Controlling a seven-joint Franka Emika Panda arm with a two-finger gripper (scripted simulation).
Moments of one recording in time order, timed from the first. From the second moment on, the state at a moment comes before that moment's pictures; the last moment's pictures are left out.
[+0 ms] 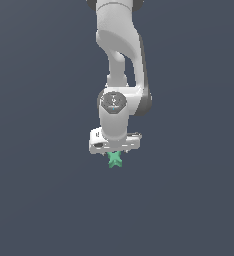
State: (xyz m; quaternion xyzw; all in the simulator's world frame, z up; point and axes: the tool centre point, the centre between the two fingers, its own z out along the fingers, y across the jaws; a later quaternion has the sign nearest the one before) arm 0.033 -0.009 0.096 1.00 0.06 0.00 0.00
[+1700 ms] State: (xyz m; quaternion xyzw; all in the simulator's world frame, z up) arm 0.035 -0.010 0.041 1.00 0.07 0.00 0.00
